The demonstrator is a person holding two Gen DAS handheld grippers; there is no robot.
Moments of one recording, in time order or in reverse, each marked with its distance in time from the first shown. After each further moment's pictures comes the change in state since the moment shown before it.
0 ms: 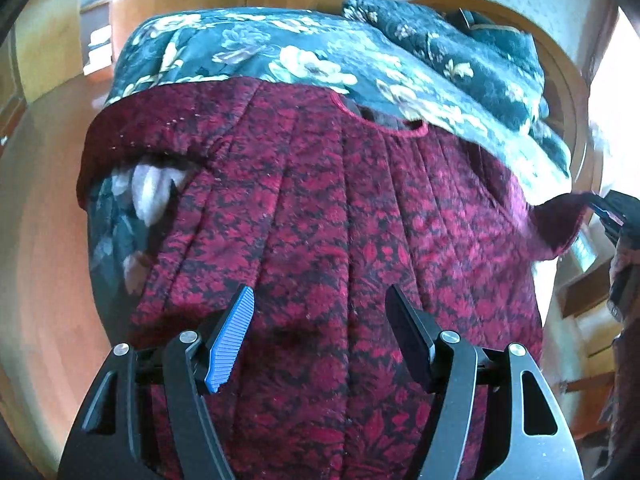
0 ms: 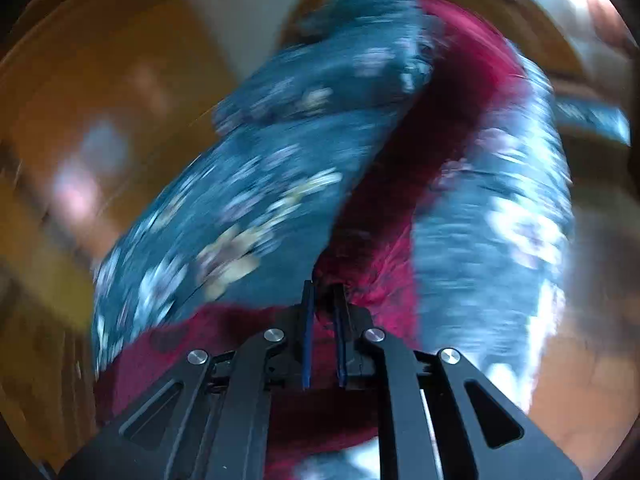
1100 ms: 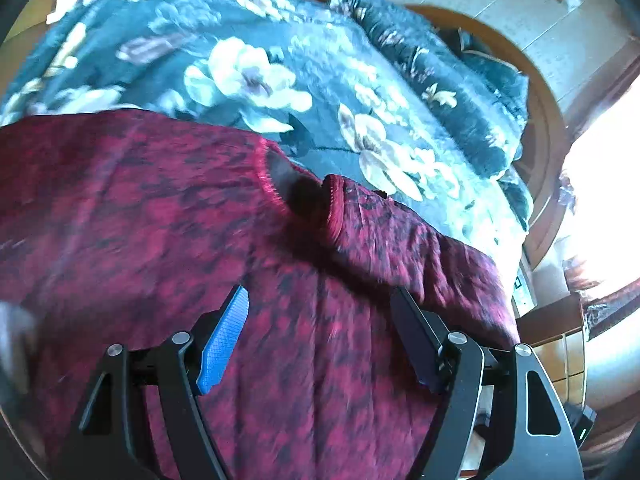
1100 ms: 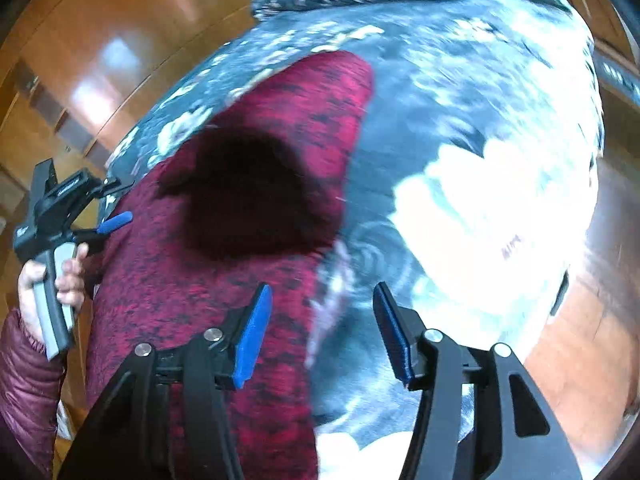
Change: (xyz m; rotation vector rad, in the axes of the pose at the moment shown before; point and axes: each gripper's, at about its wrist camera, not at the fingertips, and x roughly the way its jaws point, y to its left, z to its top) left arm 0.120 -0.034 0.146 -0.141 0.099 -0.251; right arm -0.003 -0.017 -0.157 -0.042 0.324 0.054
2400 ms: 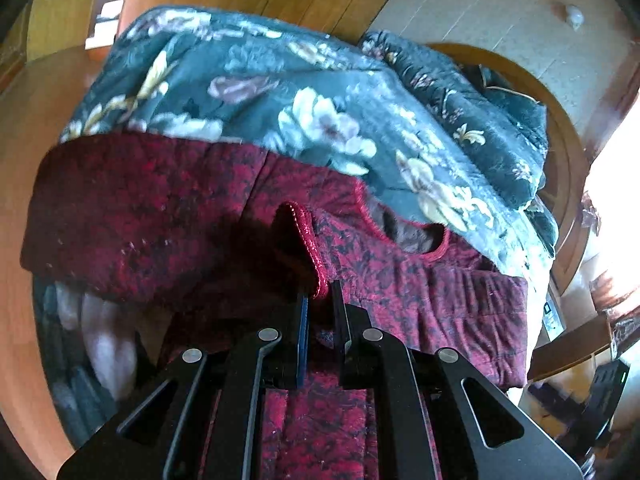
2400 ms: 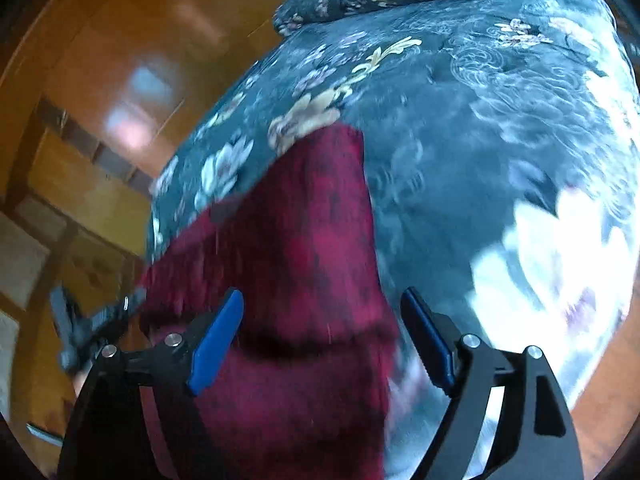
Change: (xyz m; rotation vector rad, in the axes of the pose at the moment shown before) left arm -0.079 0.062 -0.029 0.021 -0.194 0.106; right arm 0.019 0.026 0.067 0.071 -0.025 0.191
